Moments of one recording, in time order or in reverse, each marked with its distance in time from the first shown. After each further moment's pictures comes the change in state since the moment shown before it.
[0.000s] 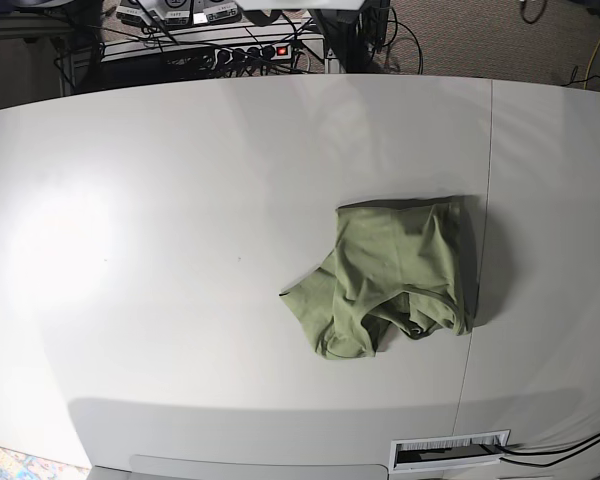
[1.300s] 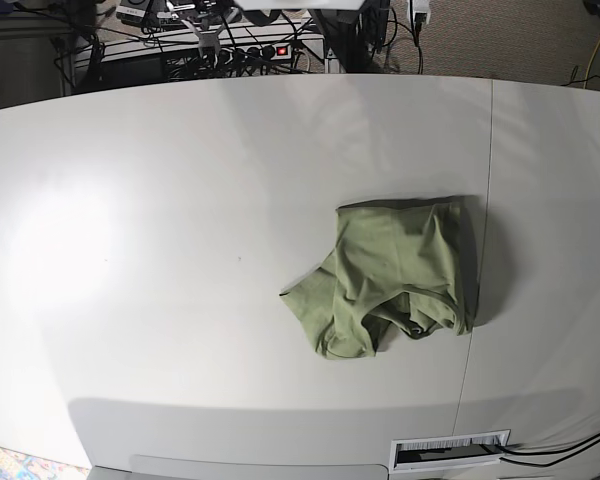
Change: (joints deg) left arm -25.4 14.1 23.2 -32.5 19.8 28.5 -23.7; right arm 30.2 -9.3 -22.0 -50.6 -4.9 -37.1 27.9
